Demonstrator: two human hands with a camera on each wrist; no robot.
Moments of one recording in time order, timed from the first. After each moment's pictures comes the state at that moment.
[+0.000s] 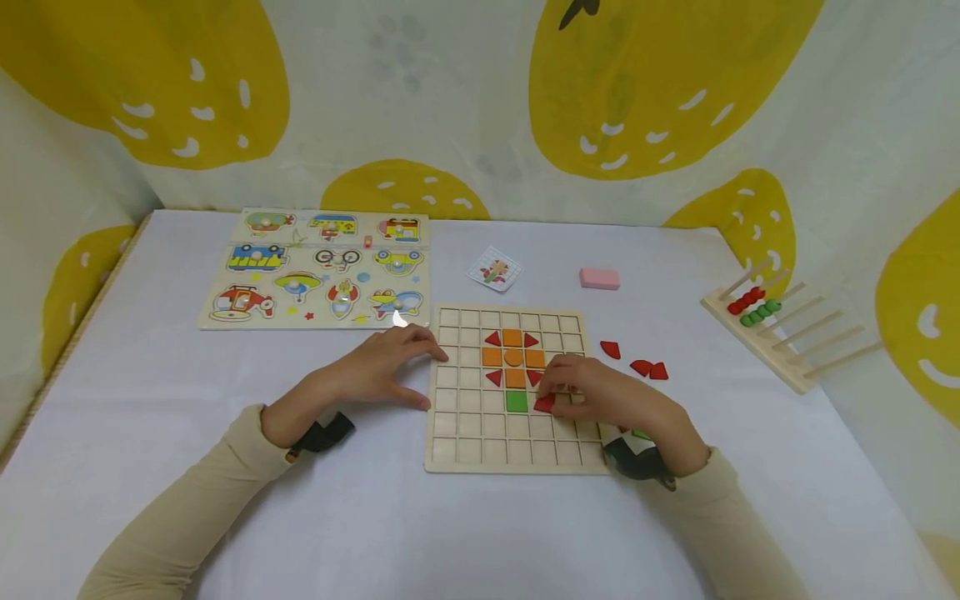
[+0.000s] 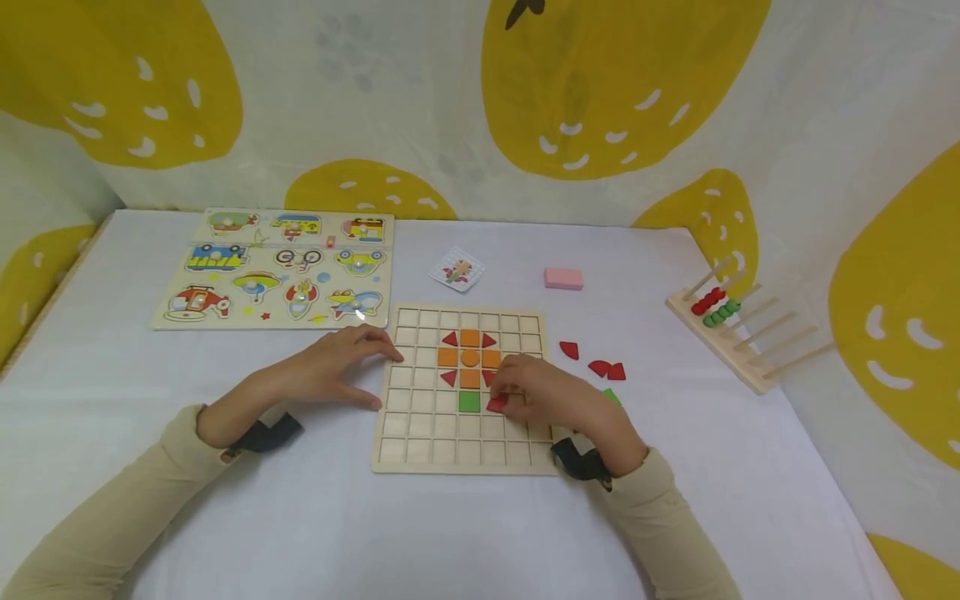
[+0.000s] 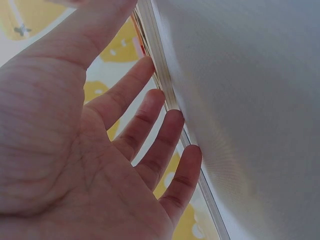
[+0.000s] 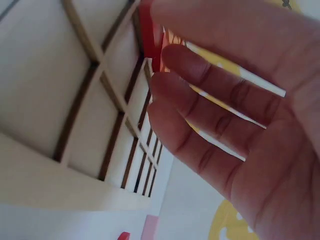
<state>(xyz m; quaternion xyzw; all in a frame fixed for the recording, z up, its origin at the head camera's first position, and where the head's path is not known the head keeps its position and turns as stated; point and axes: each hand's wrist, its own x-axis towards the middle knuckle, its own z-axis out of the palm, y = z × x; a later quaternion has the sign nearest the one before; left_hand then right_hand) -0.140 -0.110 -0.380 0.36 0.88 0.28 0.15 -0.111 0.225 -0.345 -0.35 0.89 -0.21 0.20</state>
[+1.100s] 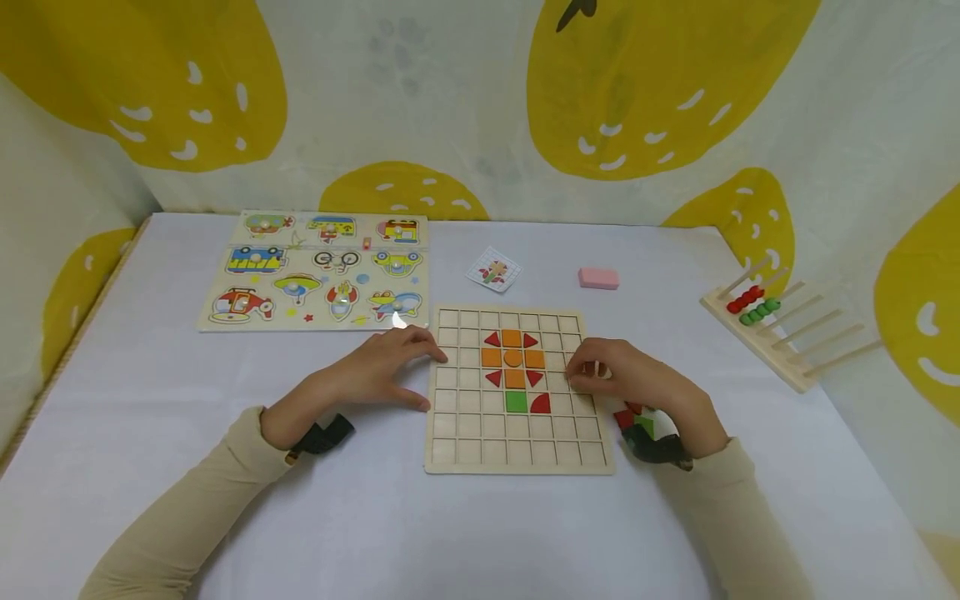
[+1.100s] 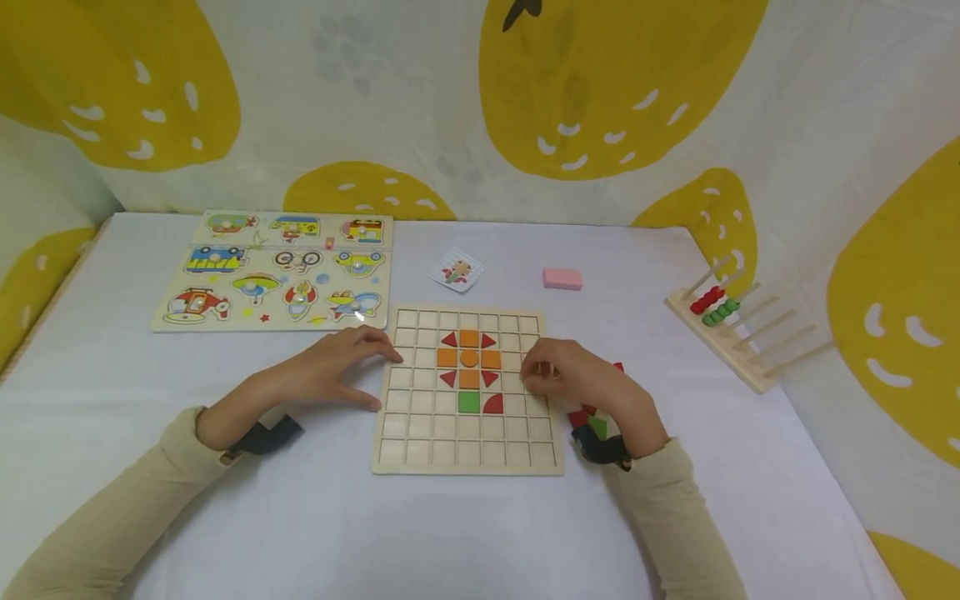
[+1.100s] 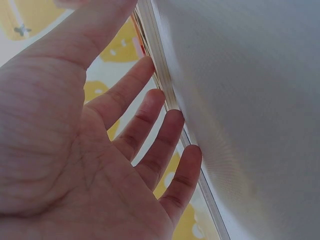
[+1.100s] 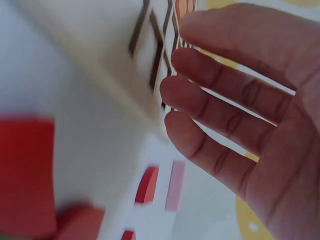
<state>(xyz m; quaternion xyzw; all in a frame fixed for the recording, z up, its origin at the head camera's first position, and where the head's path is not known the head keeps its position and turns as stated) -0.139 -0.111 -0.379 0.35 0.88 0.29 0.15 -0.129 0.259 -0.345 -0.29 0.91 -0.25 0.17</state>
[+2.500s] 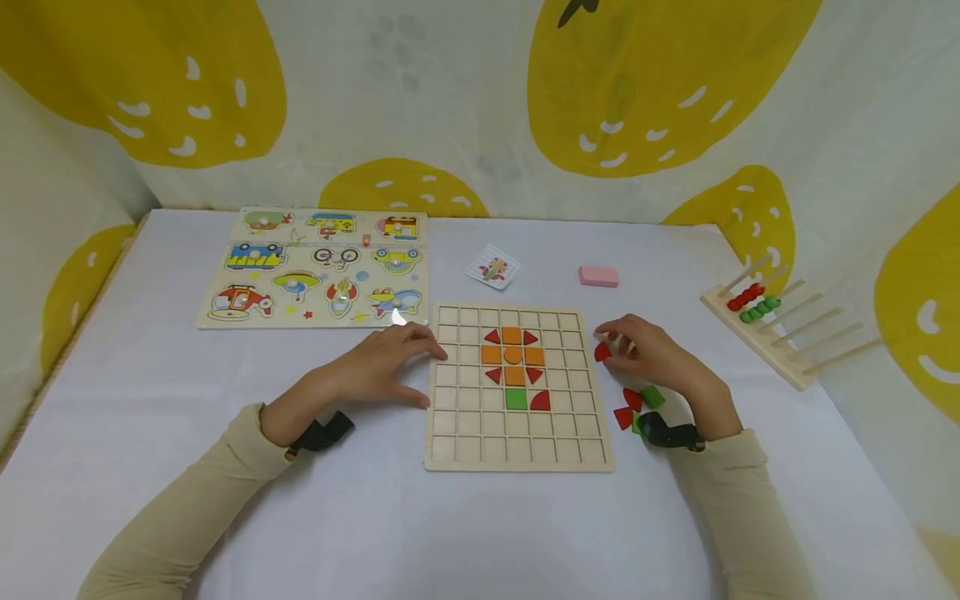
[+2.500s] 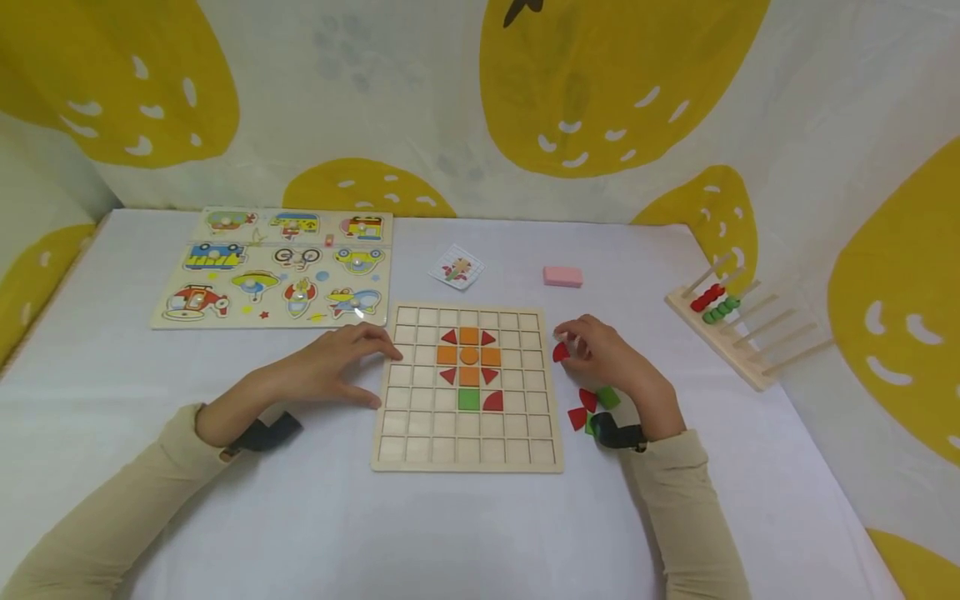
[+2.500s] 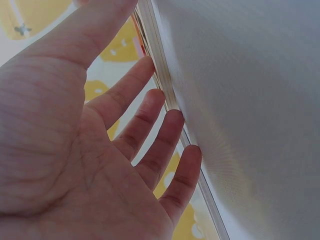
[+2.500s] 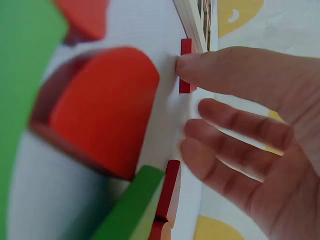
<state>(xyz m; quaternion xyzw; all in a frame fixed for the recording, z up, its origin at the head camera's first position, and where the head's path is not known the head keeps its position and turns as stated) -0.140 -0.111 -0.382 0.36 0.88 0.28 0.15 -0.148 0.300 -0.361 -0.19 0.94 -0.23 0.13</state>
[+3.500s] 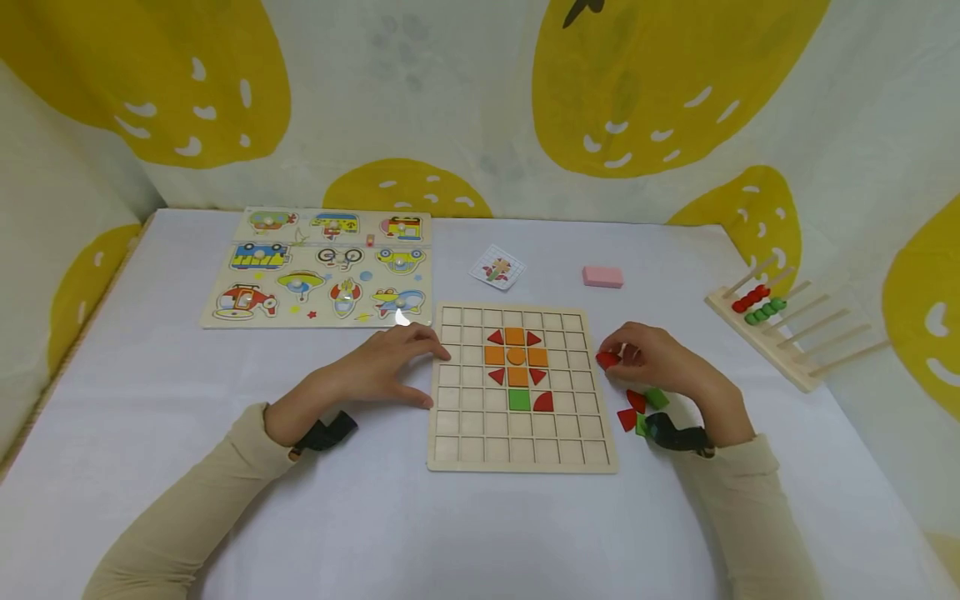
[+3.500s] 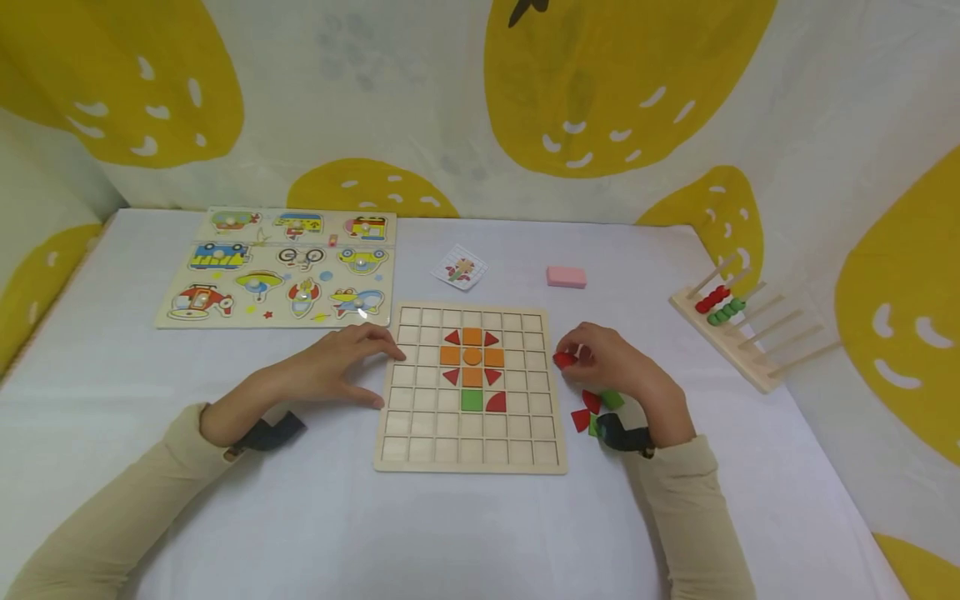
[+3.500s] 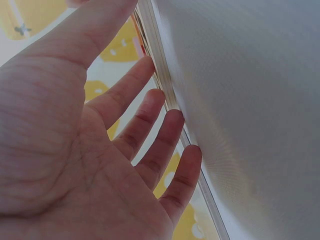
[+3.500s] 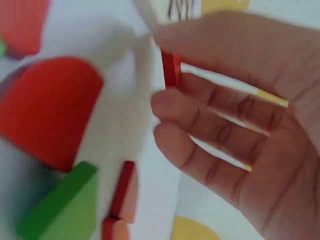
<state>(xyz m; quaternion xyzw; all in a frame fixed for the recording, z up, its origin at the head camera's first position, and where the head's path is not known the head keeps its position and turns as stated) -0.139 -0.111 -0.381 0.36 0.88 0.28 0.14 -0.140 0.297 -0.349 -0.21 0.93 -0.25 0.16</state>
